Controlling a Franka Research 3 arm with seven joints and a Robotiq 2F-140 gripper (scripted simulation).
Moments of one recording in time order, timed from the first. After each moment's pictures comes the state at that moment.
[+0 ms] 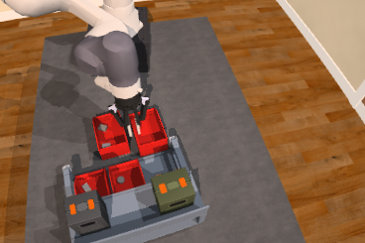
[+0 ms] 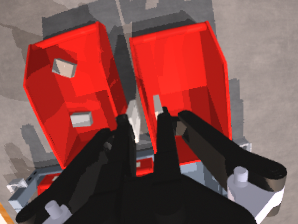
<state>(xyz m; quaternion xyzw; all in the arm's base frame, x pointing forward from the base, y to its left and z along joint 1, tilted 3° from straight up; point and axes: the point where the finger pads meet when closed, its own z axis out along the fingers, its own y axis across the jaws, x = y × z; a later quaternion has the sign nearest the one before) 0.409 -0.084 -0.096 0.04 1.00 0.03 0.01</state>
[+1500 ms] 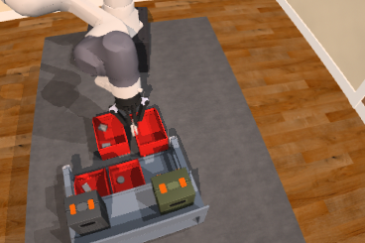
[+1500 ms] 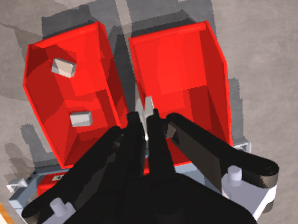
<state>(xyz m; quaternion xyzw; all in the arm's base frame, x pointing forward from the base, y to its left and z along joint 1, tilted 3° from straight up) 0.409 -0.083 -0.096 0.04 1.00 0.03 0.01</state>
